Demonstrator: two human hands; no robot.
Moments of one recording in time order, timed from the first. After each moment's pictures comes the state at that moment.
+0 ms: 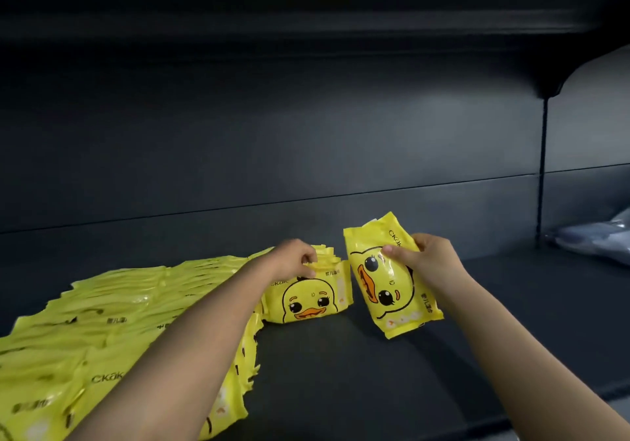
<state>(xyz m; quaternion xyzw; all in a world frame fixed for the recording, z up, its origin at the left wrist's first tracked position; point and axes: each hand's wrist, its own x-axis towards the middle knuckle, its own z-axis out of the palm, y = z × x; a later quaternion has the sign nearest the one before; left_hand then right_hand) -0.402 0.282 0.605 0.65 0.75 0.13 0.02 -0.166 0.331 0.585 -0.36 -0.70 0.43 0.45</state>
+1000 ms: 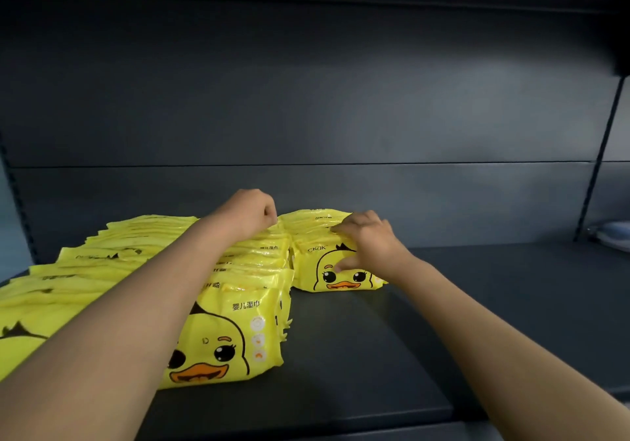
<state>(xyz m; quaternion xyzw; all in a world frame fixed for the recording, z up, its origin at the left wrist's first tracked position) -0.454 0.190 0.624 0.56 0.80 0.18 -0.10 -0.283 0.328 0.565 -0.25 -0.95 -0.04 0.20</state>
